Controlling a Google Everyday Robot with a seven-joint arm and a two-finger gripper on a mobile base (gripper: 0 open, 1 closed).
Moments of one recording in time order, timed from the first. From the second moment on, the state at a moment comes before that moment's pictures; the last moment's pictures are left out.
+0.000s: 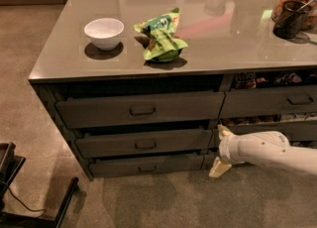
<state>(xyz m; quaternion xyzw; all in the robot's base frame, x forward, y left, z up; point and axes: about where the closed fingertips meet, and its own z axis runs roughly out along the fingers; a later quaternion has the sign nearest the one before) 0.565 -0.234 0.500 -0.59 0.75 -0.05 0.28</state>
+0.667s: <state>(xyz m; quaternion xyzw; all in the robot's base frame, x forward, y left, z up) 0.555 -0.278 0.556 -0.58 0.75 -0.11 0.31</state>
